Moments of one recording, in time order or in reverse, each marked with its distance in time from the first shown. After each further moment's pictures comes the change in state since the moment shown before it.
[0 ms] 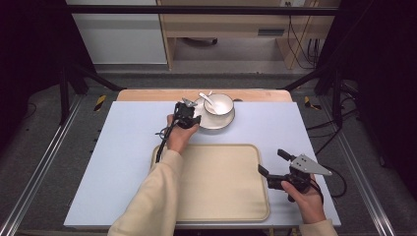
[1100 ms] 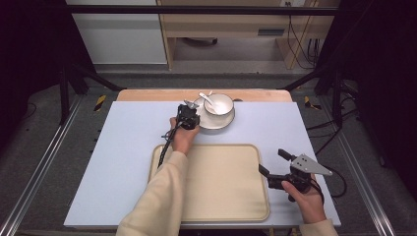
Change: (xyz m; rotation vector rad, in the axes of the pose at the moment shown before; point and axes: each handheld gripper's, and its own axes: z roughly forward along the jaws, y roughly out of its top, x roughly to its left) left arm -0.003 -0.008 0.022 -0.005 0.037 -0.057; right arm -0.002 0.000 0.000 -0.003 -0.003 -0.003
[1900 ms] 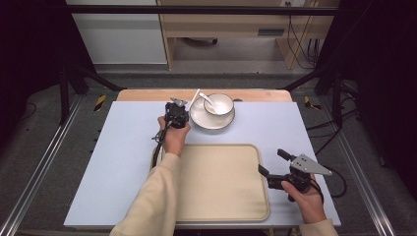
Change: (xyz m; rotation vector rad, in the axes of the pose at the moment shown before) left arm 0.021 0.001 -0.049 -0.058 0.118 -0.081; right arm 0.000 0.000 0.001 0.001 0.008 -0.001
